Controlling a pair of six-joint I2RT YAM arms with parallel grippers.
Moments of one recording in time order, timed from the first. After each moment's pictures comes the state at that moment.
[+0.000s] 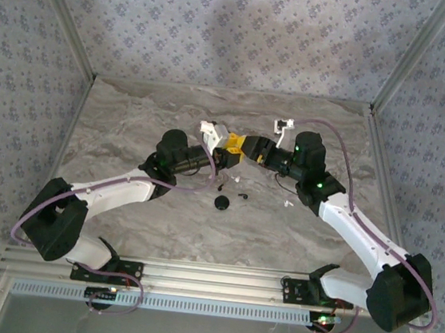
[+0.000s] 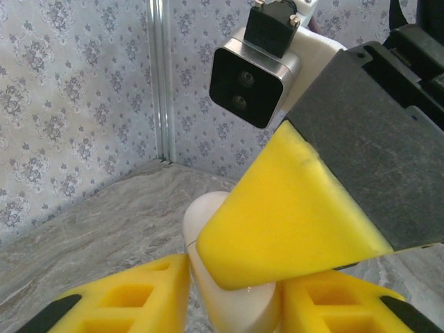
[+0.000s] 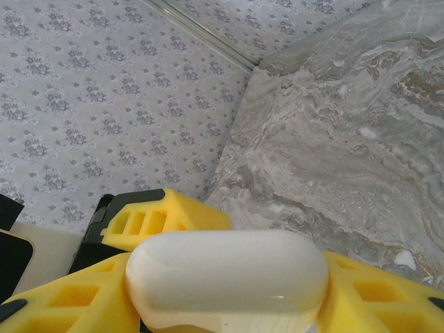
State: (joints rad) left arm -0.72 1.43 0.82 0.64 0.42 -0.06; right arm 0.50 1.19 0.87 0.09 -0.49 0.85
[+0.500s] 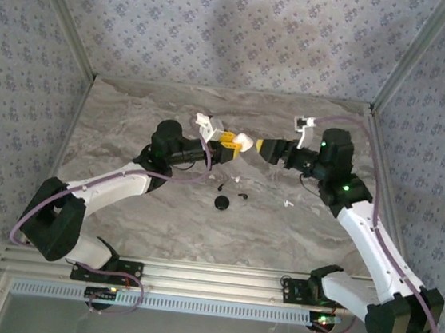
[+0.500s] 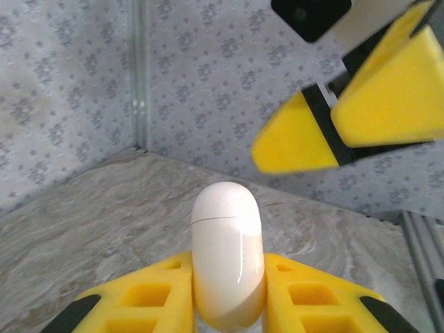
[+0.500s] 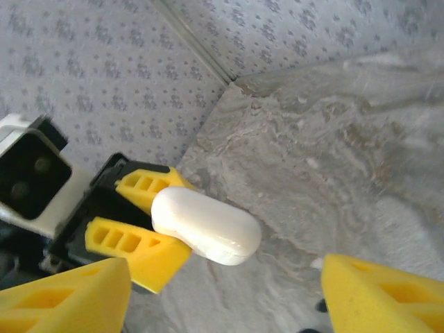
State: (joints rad) left arm -0.64 1.43 0.87 0.56 0.61 -0.12; right arm 0.32 1.05 0.98 -0.24 -0.61 0.44
